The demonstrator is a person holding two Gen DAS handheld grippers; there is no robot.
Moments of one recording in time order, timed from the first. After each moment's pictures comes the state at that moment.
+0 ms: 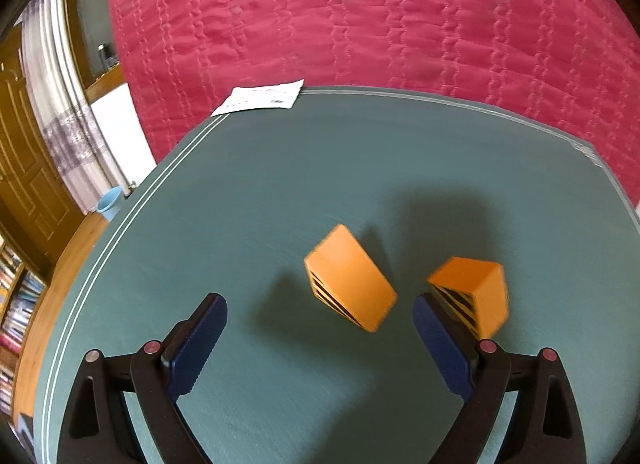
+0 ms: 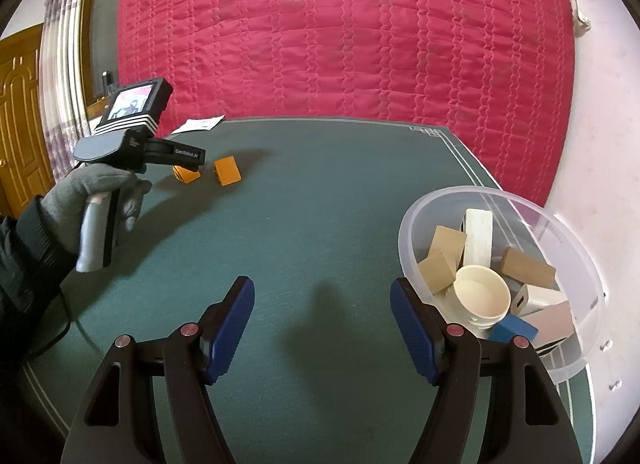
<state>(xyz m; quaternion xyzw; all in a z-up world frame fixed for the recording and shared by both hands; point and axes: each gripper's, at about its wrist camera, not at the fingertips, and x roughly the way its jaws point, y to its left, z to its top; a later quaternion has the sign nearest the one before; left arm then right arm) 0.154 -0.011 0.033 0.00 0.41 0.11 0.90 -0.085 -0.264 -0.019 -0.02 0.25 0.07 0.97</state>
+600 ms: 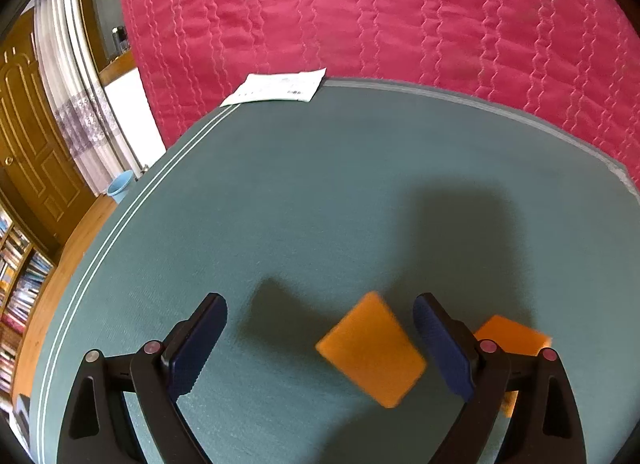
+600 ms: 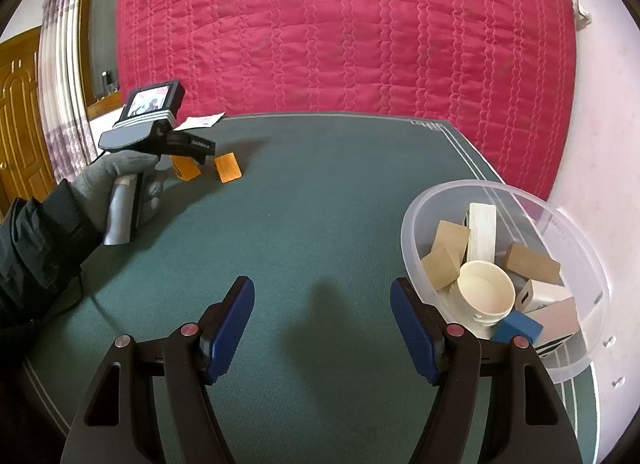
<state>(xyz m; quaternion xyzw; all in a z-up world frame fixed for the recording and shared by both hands) 0.193 0.004 0.021 -0.02 0.43 0.15 0.89 -0.084 -0.263 -0.020 -0.01 0.25 0.07 0.96</state>
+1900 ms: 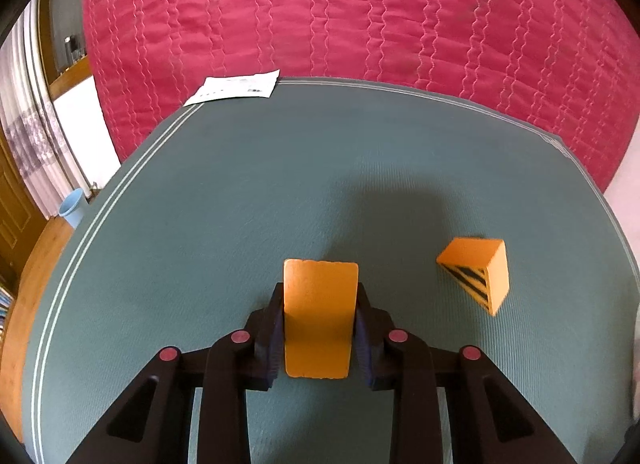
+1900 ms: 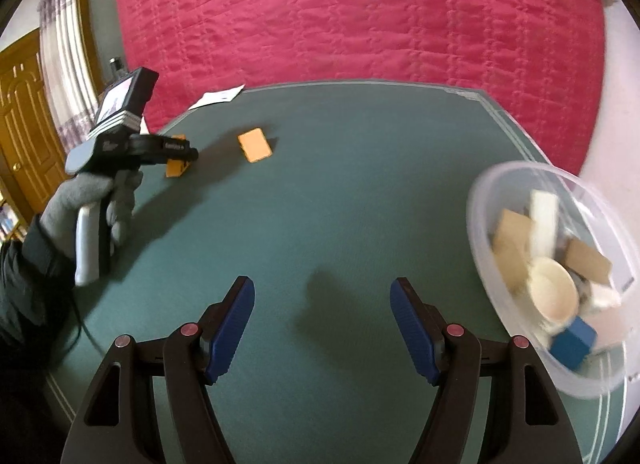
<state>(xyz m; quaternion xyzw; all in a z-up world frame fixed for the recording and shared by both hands) 0.140 0.021 0.031 -0.01 0.42 0.03 0.91 -0.041 -0.235 -0.018 0.01 0.32 0.12 0.94</state>
